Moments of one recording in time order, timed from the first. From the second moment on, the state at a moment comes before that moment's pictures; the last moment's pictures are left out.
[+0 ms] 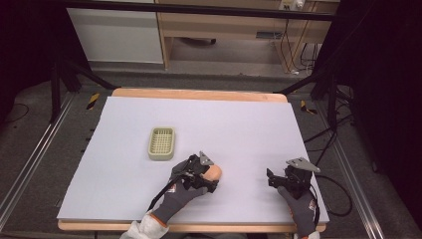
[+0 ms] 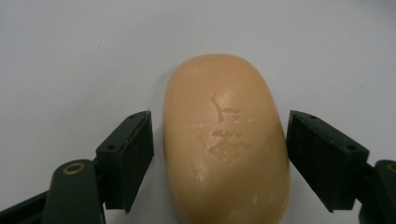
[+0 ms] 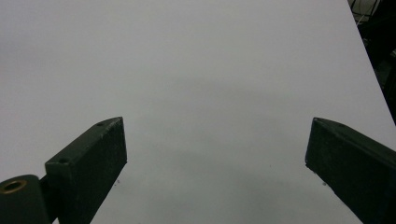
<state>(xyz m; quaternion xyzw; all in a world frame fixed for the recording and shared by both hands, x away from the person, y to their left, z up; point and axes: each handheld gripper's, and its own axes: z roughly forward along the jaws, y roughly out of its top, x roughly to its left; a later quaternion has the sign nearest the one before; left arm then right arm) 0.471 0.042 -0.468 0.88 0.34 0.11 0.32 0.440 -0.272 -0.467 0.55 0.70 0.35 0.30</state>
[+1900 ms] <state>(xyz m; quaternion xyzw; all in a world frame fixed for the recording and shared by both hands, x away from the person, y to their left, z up) 0.462 0.064 -0.445 0.88 0.34 0.12 0.31 0.441 -0.272 -0.467 0.55 0.70 0.35 0.30</state>
